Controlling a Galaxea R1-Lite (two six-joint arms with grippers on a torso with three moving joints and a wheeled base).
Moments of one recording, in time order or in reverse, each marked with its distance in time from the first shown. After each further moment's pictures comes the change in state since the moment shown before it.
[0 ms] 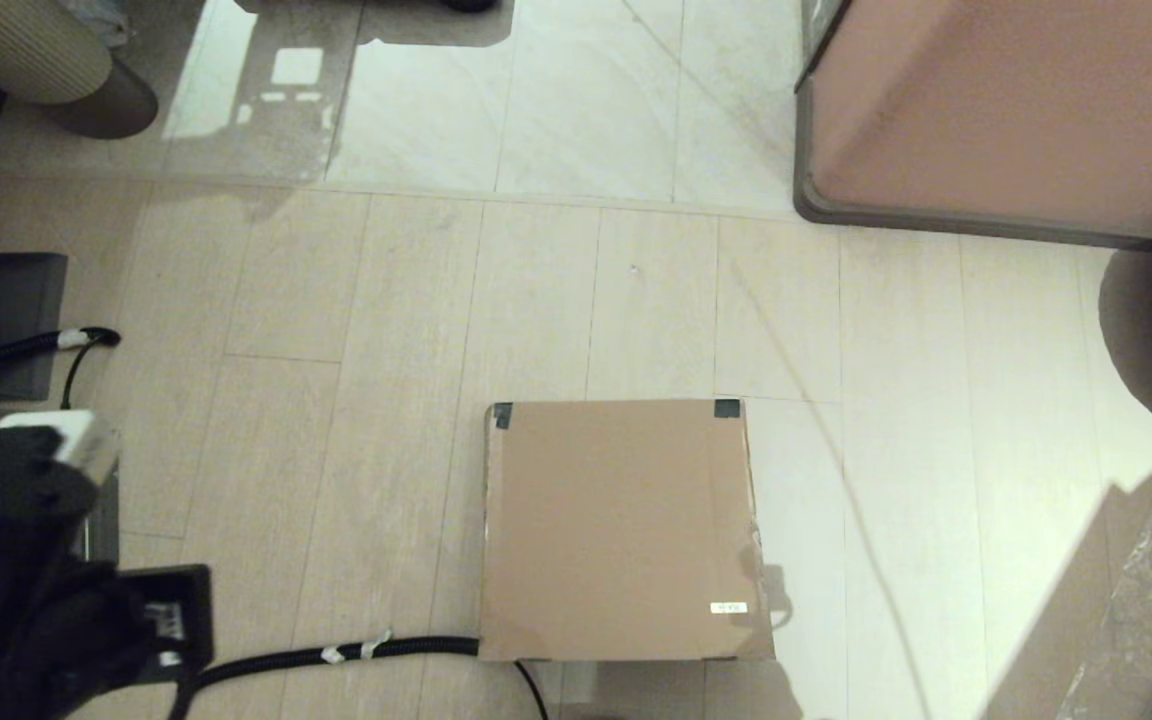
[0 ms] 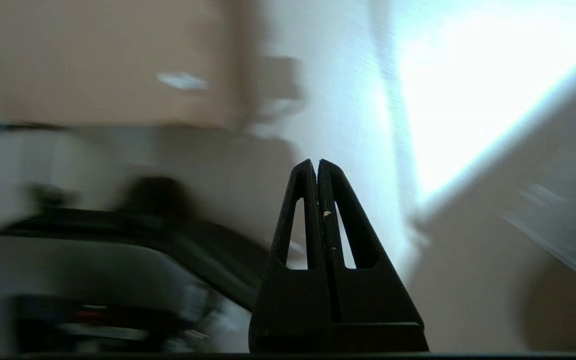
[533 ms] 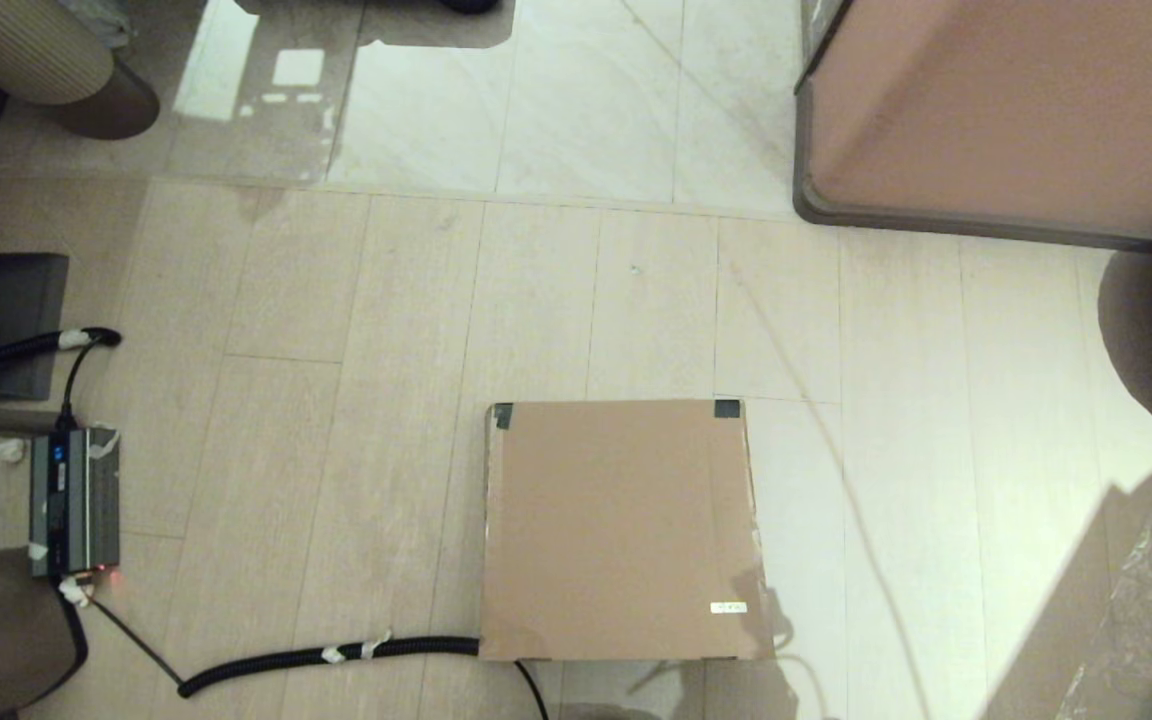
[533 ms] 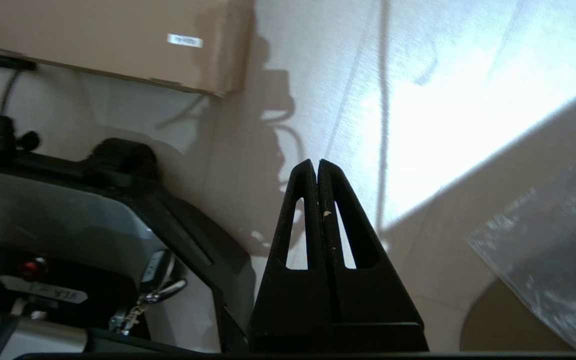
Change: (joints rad) left arm 0.308 -0.327 0.372 0.195 0.054 -0.067; right arm 0.222 -0.224 0.037 0.121 -0.110 -0.090
